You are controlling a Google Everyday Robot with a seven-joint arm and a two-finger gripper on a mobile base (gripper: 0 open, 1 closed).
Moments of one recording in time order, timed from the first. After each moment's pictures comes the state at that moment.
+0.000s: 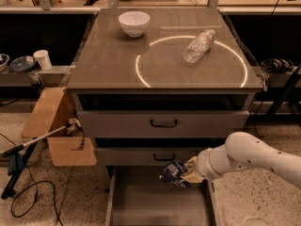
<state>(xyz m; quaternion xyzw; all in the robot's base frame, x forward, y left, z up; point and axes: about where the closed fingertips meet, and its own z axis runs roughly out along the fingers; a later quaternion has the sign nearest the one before) 0.463 -0.139 0.518 -0.56 0.77 0.20 0.23</state>
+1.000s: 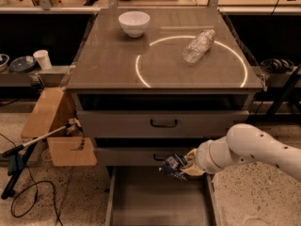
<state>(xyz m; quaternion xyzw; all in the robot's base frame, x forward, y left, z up) 0.472 -0.136 0.563 -0.58 0.76 0.16 0.25</state>
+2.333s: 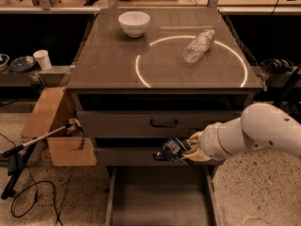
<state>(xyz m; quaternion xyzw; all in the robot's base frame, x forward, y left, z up) 0.474 -0.130 0.664 -0.60 0.73 0.14 0.30</state>
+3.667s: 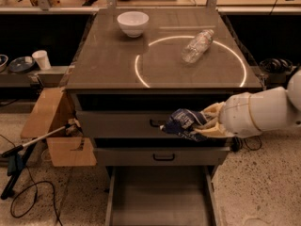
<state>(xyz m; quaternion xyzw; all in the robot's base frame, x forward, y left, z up) 0.471 -0.145 0.796 -0.61 0.69 0.13 0.38</state>
